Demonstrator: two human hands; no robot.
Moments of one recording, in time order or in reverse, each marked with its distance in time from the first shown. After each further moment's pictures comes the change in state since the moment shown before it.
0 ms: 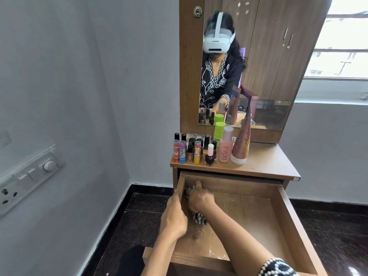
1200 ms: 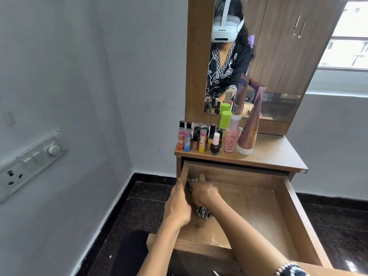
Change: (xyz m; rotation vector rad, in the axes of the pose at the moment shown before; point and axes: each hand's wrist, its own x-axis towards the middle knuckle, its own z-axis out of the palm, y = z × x) left_hand -0.005 0.001 0.000 0.007 -0.021 -0.006; right_hand -0.001 0.000 0.013 -0.006 -0.024 -0.015
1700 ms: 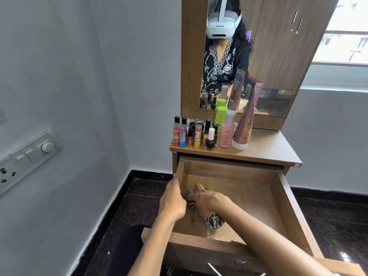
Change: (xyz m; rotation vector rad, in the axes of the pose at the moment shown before) left_hand 0.006 -0.003 0.002 -0.011 0.023 -0.013; right_hand -0.042 0.019 0.002 -0.111 -0.199 -0.201
